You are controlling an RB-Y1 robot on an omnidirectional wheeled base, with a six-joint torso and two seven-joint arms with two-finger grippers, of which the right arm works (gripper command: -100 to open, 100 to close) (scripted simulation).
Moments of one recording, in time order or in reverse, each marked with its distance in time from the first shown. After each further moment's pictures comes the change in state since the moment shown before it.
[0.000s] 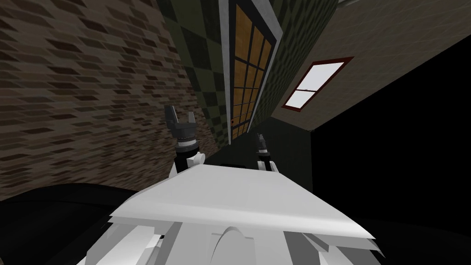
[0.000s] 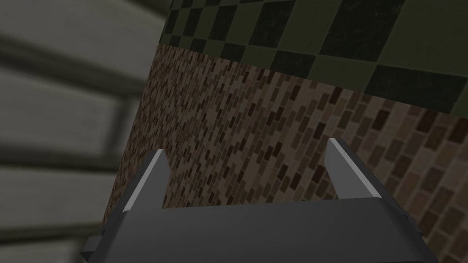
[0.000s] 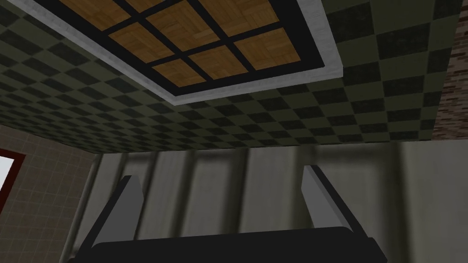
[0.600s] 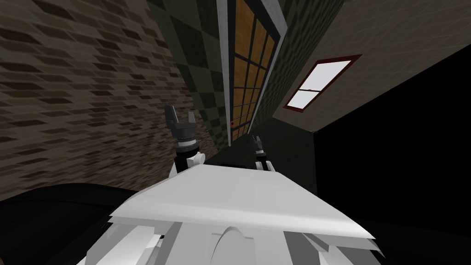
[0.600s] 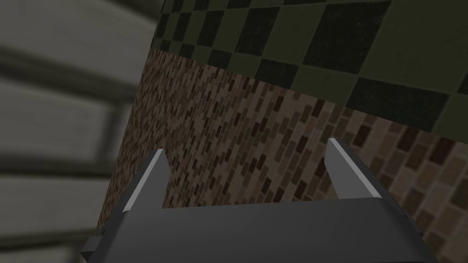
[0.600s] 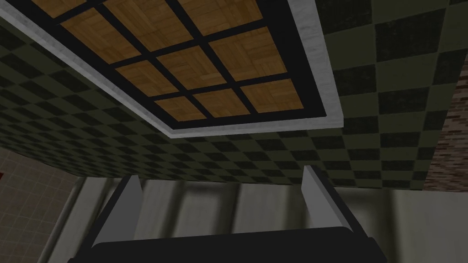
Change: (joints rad) arm -0.041 -0.002 0.024 0.136 0.053 -0.035 0.096
